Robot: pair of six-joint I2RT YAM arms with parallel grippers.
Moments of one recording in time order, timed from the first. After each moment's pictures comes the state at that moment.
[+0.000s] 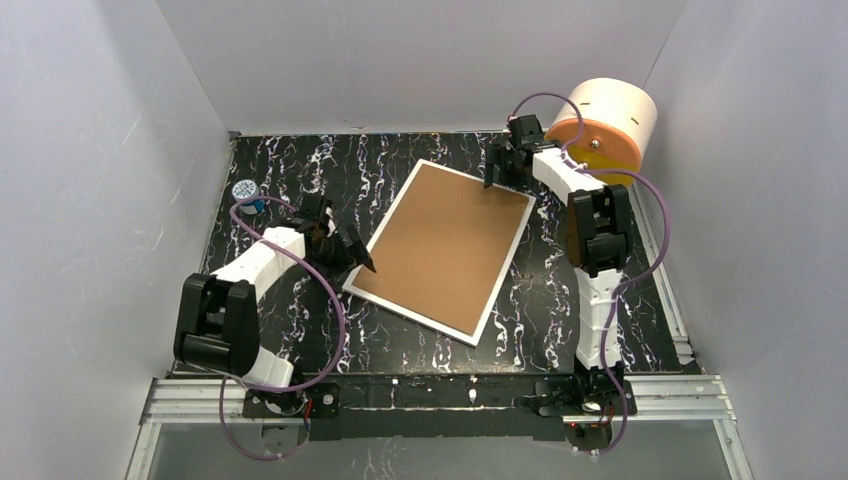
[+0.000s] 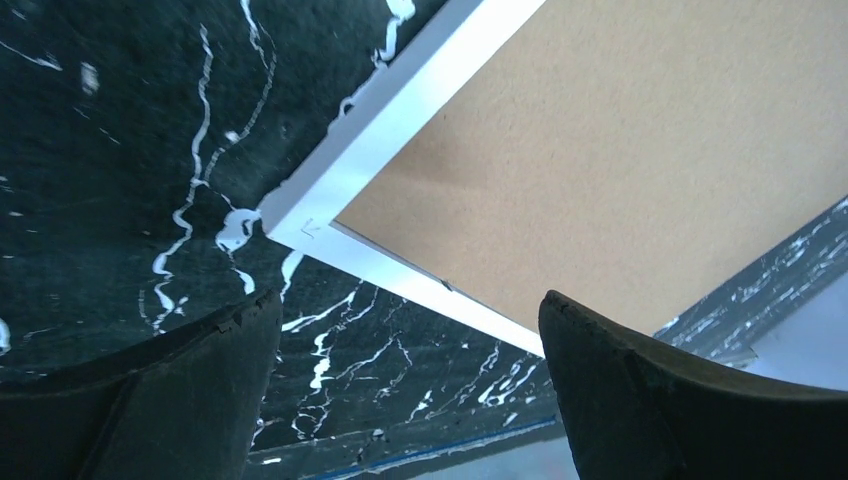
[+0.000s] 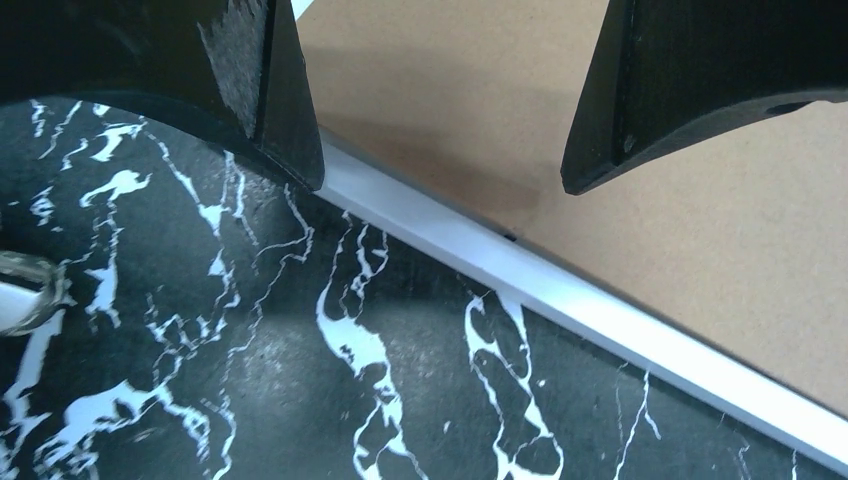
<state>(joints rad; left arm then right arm) -0.23 1.49 0.94 -0.72 0.23 -0.68 0.25 2.24 1.83 -0.54 -0.06 0.26</state>
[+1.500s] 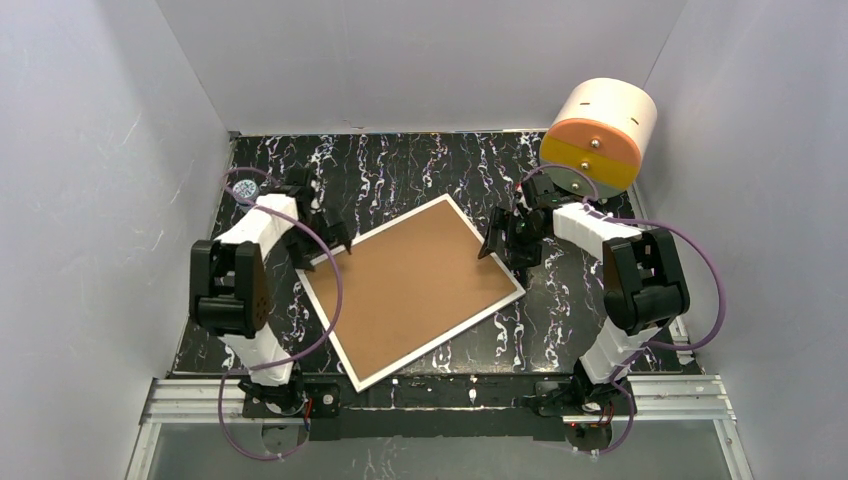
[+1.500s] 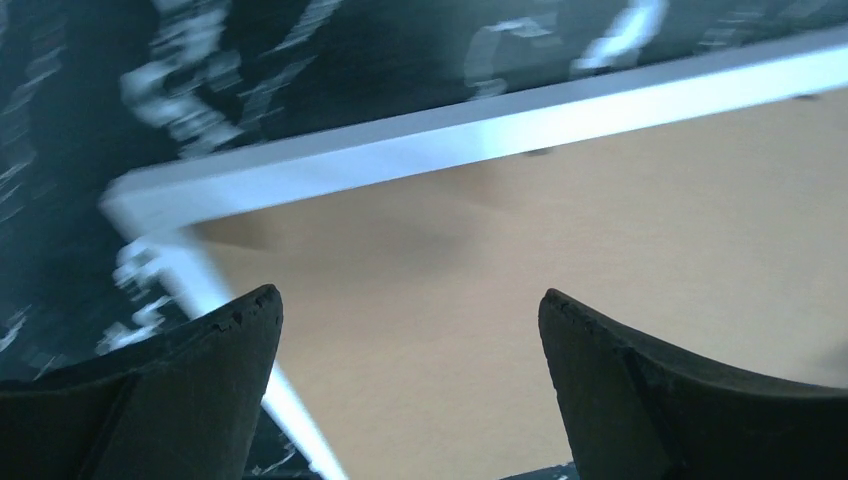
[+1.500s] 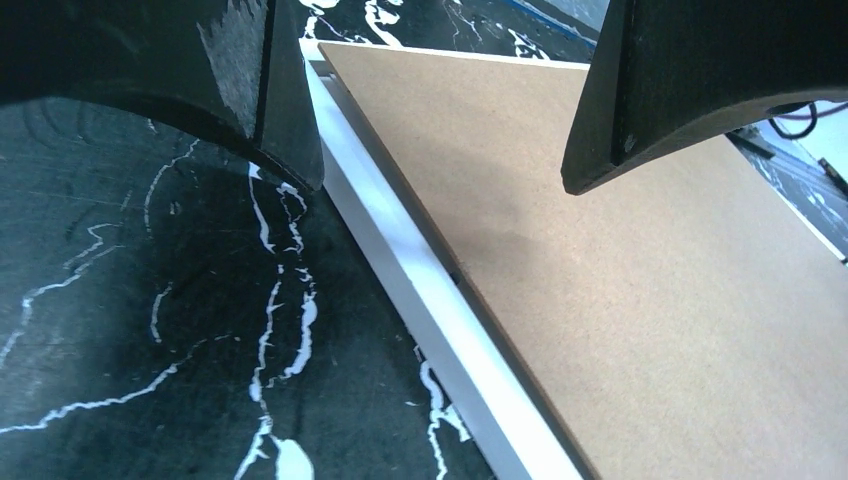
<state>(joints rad) -0.11 1.74 1.23 -0.84 0.13 -0.50 0.30 1.71 1.07 -0.54 -0.37 0.46</state>
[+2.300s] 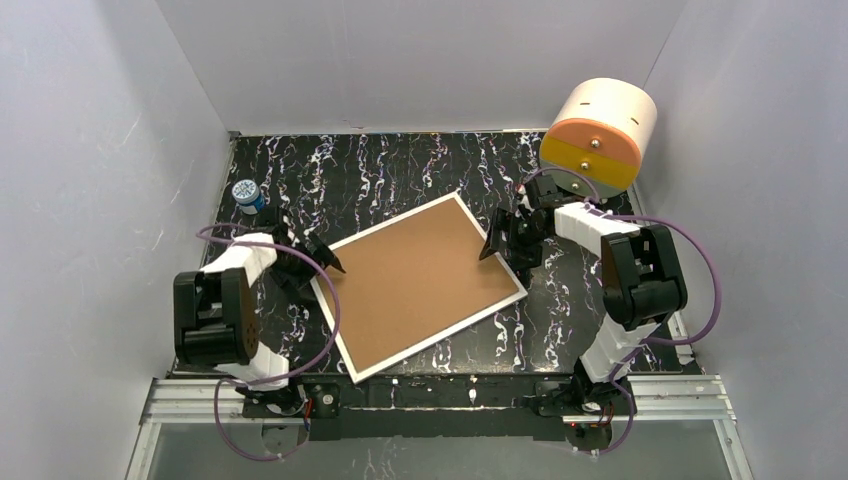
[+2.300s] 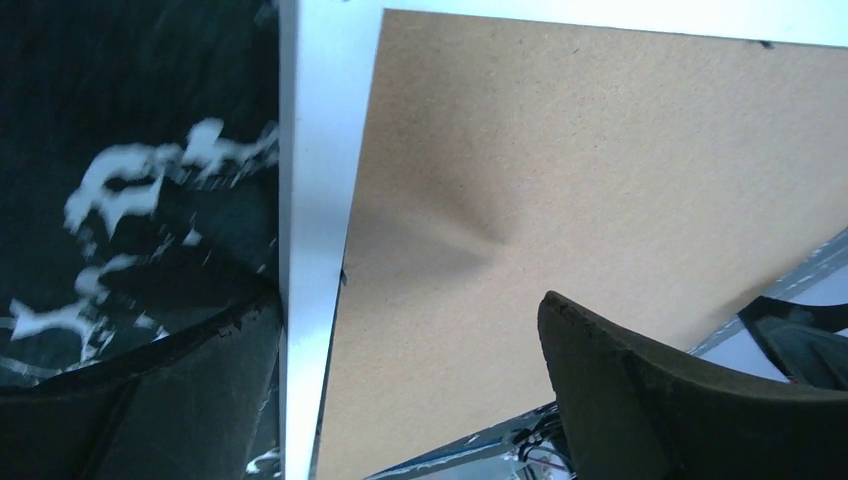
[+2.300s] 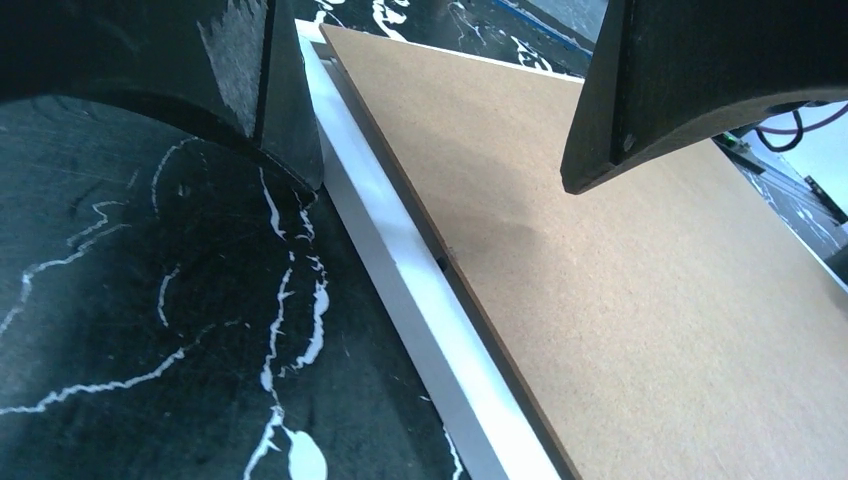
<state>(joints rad) 0.07 1.50 0.80 -0.66 0.33 -0.65 0.28 1.75 1.07 -0.53 -0.42 0.45</state>
